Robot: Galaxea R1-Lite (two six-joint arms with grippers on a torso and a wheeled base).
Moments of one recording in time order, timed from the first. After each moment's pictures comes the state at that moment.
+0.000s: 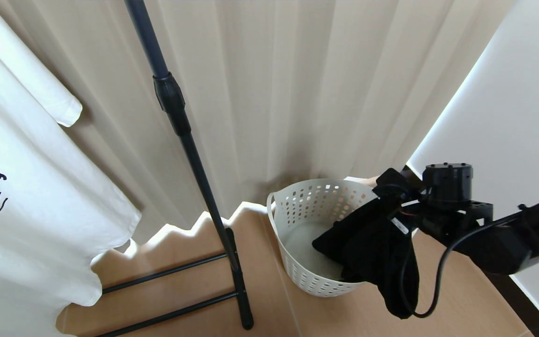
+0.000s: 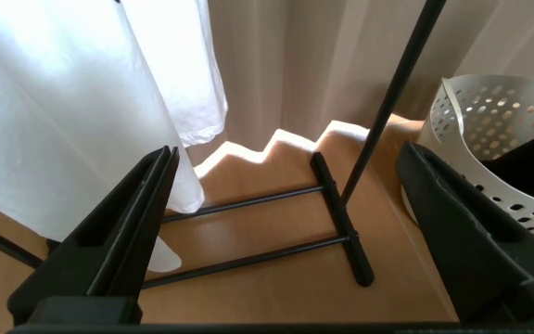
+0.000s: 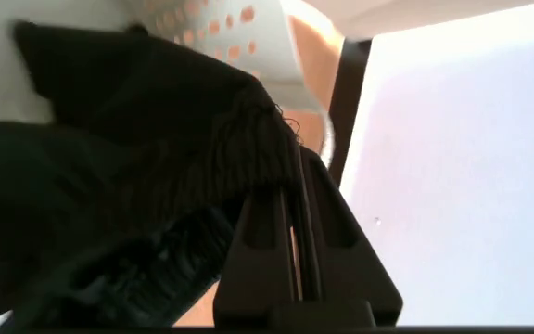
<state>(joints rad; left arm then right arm) 0.00 0.00 0.00 -0.04 0.07 -0.01 0.27 1.92 -0.79 -0.70 -0.38 -0.61</state>
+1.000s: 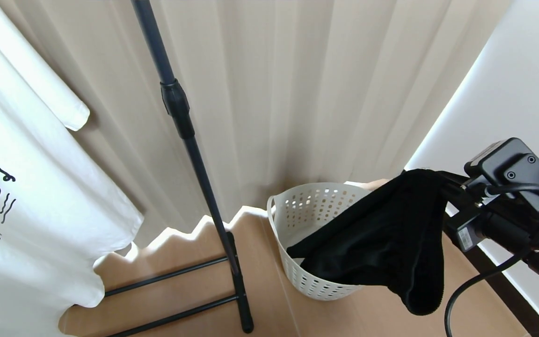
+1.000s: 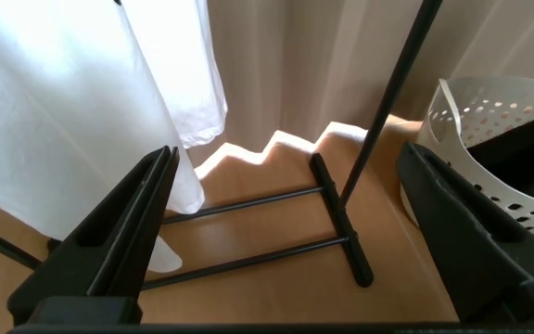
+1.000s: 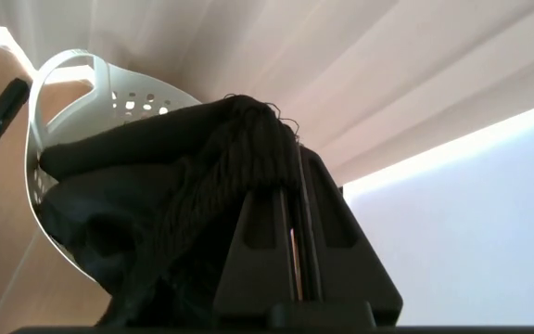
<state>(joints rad) 0.00 0.00 0.00 -0.03 0.07 -0.01 0.58 1.32 -0.52 -0.71 -0.39 -0.57</state>
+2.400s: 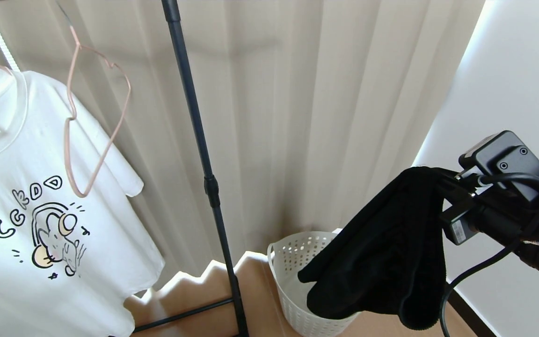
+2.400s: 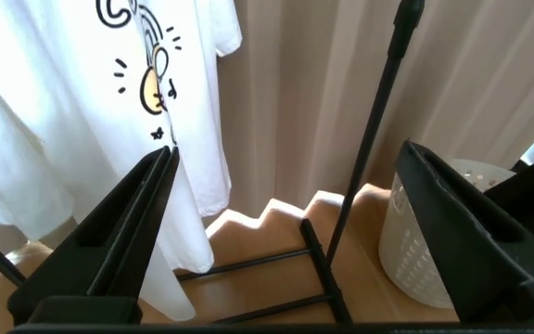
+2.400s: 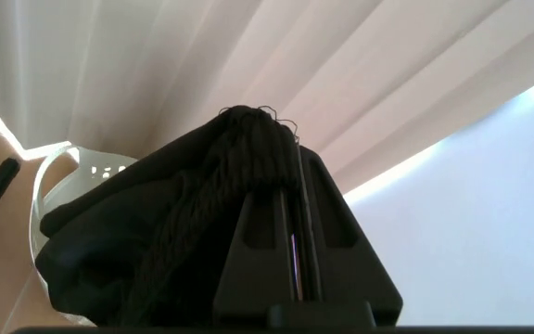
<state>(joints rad) 0.00 0.00 0.00 -0.03 0.07 -0.01 0.56 1.35 -0.54 -0.71 -0.38 -0.53</state>
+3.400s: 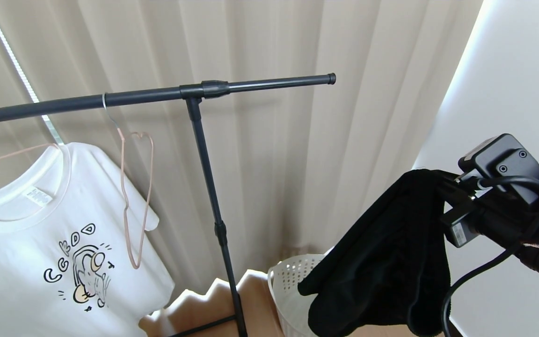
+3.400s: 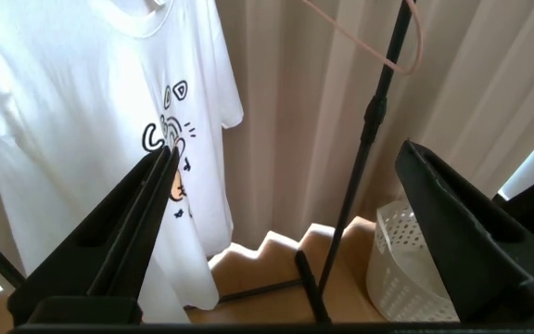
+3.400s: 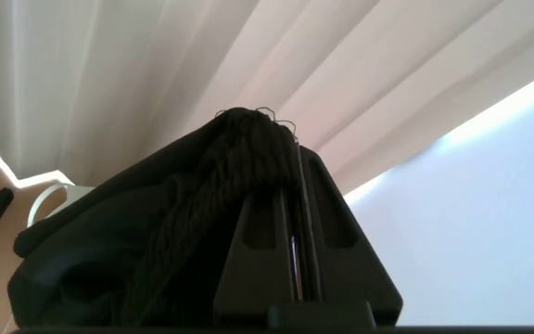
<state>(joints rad) 0.00 0.00 0.00 -0.03 0.07 -0.01 0.56 1.35 -0.54 -0.71 -0.38 -0.54</state>
